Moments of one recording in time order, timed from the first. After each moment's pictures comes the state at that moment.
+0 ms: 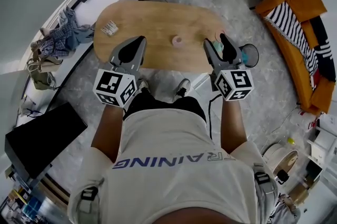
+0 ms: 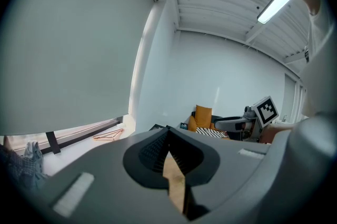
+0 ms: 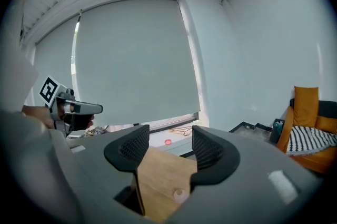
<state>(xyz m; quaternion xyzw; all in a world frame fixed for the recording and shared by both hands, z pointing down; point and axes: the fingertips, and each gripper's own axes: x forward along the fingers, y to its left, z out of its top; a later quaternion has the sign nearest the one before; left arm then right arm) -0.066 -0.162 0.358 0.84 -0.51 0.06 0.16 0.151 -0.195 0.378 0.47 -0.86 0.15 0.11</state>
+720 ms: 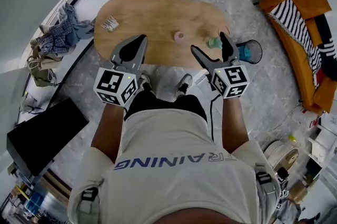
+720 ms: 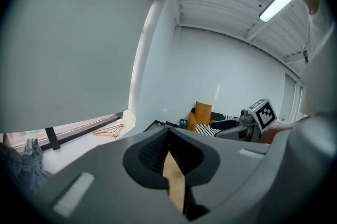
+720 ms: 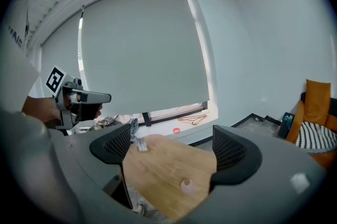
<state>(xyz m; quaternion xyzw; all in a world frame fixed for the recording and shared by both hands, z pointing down) -0.059 -0.167 0.374 0.84 -0.51 0.08 0.18 0.131 -0.191 0.418 0.42 -0.88 0.17 0.15</state>
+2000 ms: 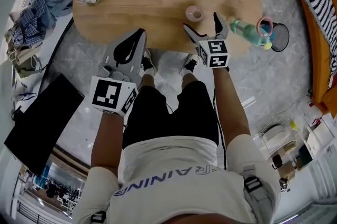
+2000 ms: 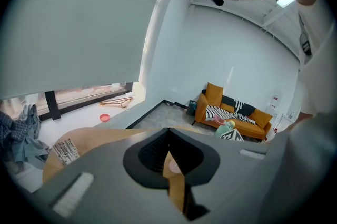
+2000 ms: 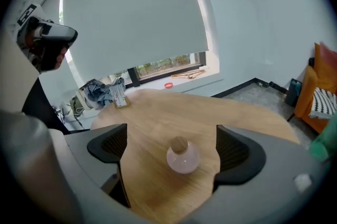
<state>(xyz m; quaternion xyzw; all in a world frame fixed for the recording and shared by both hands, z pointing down) -0.080 -0.208 0.604 0.80 -0.53 0.14 0.24 0.086 -0.246 0.806 0.41 -0.84 0.25 0.28</state>
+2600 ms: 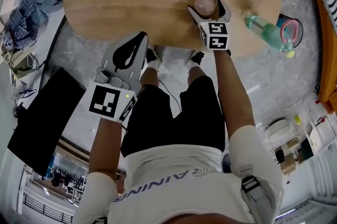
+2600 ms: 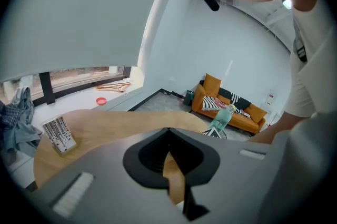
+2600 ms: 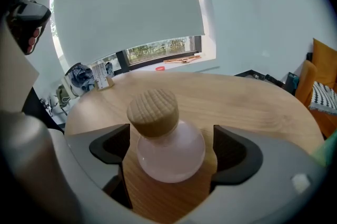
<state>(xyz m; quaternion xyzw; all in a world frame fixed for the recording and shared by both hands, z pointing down) -0.083 -0.196 0.680 0.80 -0.50 0.17 0.28 0.079 -0.270 0.927 0.43 -0.81 0.25 0.31</state>
